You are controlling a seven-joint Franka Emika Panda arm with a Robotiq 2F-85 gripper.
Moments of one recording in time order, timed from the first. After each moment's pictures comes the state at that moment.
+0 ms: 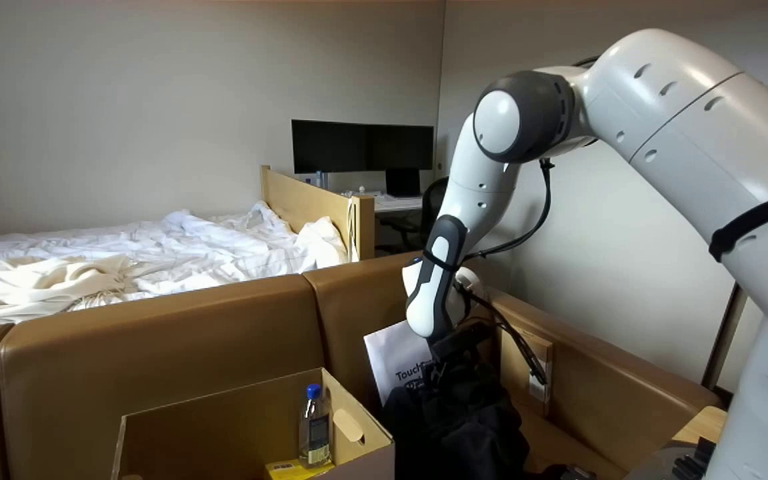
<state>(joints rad) 0.14 0.88 -0.19 -1.98 -0.22 2.60 0.39</state>
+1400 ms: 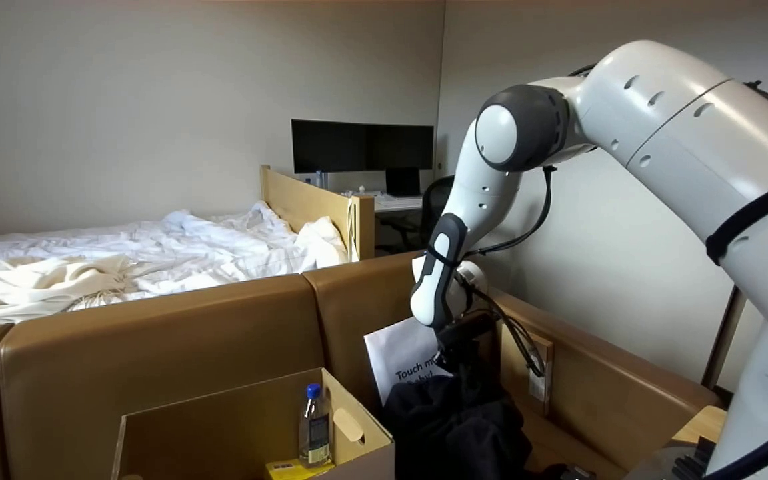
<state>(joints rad) 0.09 0.90 -0.21 -1.91 -0.15 2.58 0.33</state>
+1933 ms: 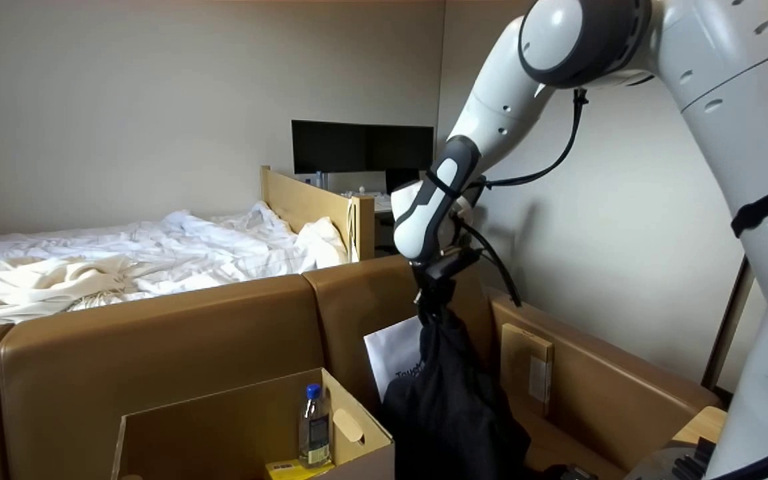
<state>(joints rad) 0.15 0.55 -0.18 -1.98 -0.30 2.41 0.18</state>
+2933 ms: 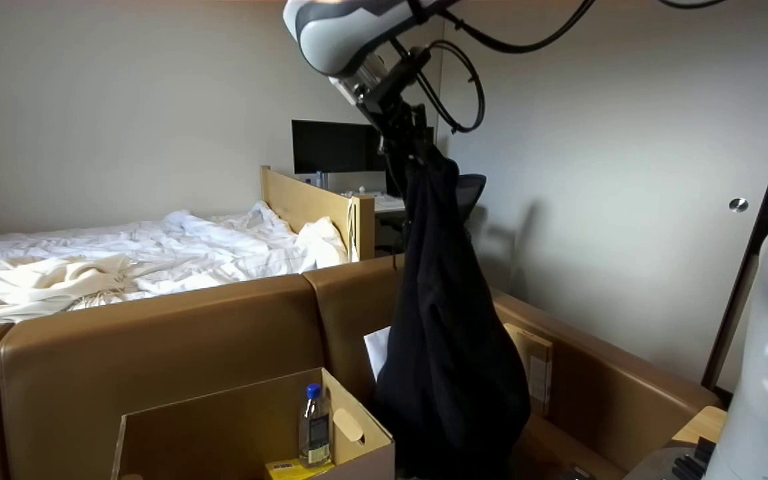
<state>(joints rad) 0.40 0.24 -0.07 -1.51 -0.68 1.40 0.36</state>
